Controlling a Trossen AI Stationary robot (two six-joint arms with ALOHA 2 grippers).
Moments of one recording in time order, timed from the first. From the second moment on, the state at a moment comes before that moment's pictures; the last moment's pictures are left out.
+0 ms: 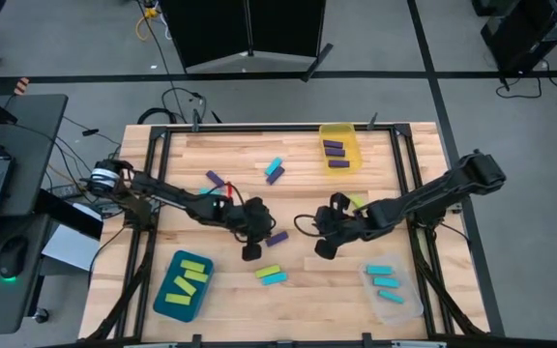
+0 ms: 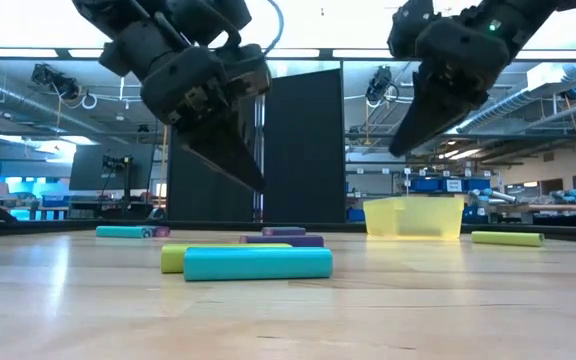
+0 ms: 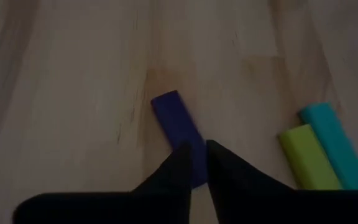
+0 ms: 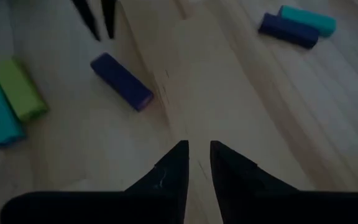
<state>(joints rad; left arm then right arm) -0.14 1.65 0.88 -0.03 -0.02 -0.17 0.32 1.48 0.88 -0.40 0.48 0.56</state>
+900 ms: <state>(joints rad) -0.16 1.79 0.88 0.02 -0.10 -0.39 0.26 1.48 0.88 -0.38 0.47 0.47</state>
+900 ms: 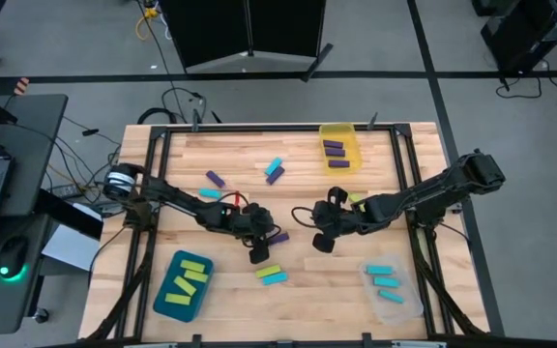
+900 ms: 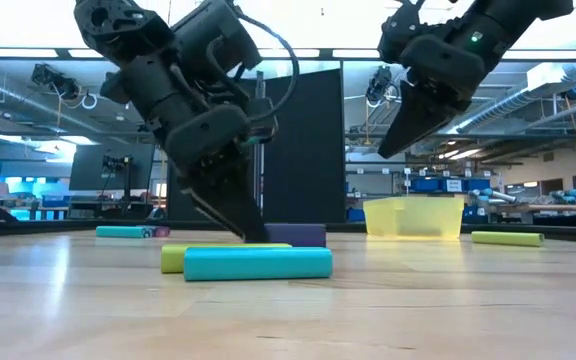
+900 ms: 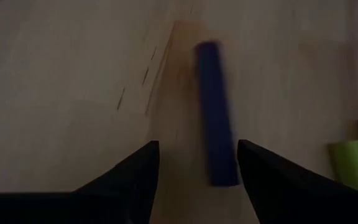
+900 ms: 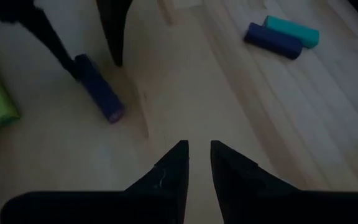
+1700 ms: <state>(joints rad) -0.17 1.82 0.88 0.04 -0.13 -0.16 0.24 1.48 0.88 -0.32 0.42 0.41</state>
